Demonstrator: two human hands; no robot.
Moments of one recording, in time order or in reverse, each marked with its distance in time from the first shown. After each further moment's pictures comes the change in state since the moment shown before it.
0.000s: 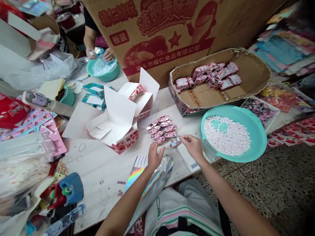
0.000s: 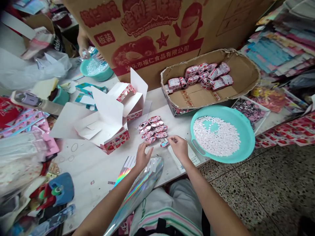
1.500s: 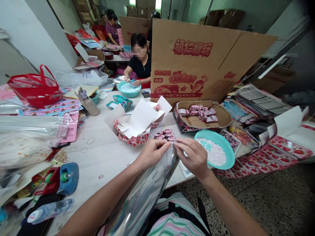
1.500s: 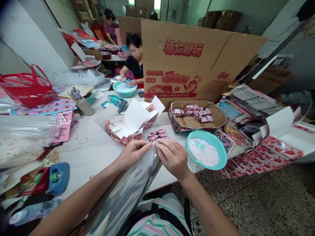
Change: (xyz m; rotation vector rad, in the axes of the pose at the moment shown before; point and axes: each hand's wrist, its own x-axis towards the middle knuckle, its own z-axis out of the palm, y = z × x) left_hand -0.113 0.149 -0.231 -0.396 -0.229 0.295; right_hand -0.199 -0.199 -0.010 -0.492 0.200 -1.407
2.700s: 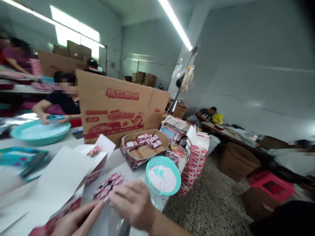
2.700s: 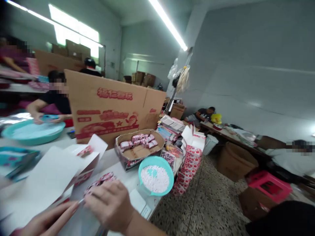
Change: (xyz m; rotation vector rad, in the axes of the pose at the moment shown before) left_hand 0.043 -0.023 0.000 0.103 0.177 0.272; right_hand 0.019 0.019 0.012 -0.310 0.099 -0.127
